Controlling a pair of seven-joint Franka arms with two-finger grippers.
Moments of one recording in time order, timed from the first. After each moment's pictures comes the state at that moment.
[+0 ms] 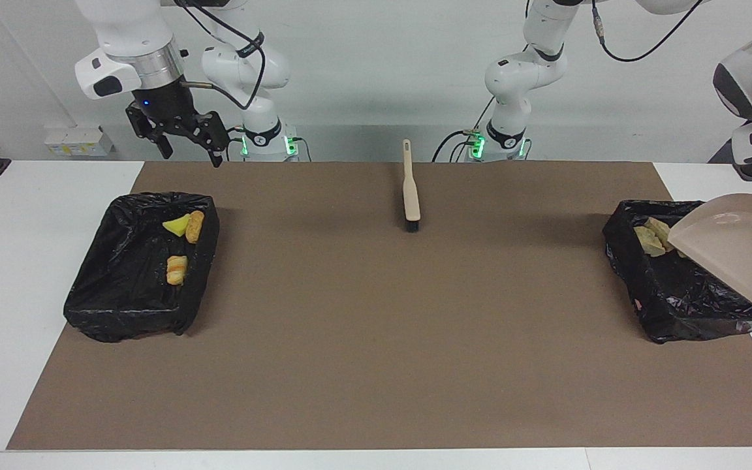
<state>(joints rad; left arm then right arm) 0.33 0.11 -0.08 -1.64 0.77 1.85 1.22 -0.14 0.03 0.24 -1.42 -0.03 1.45 0.32</state>
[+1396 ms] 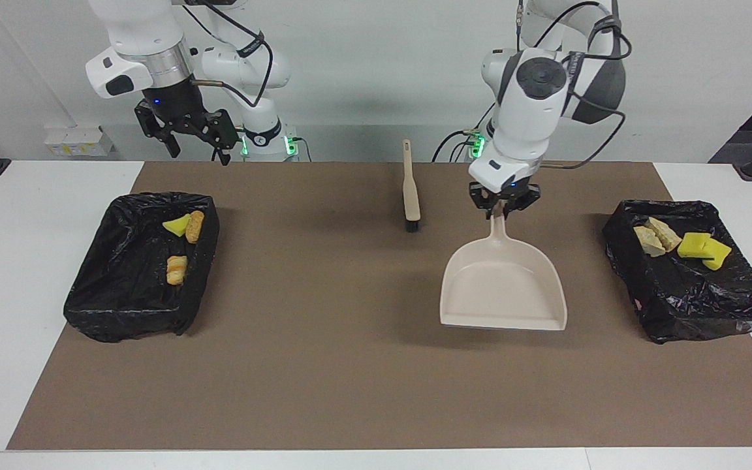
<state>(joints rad) -0.38 0.11 -0.14 -1.79 0.04 1.84 -0.39 -0.12 0.03 0.23 -1.42 -0.02 1.45 0.32</state>
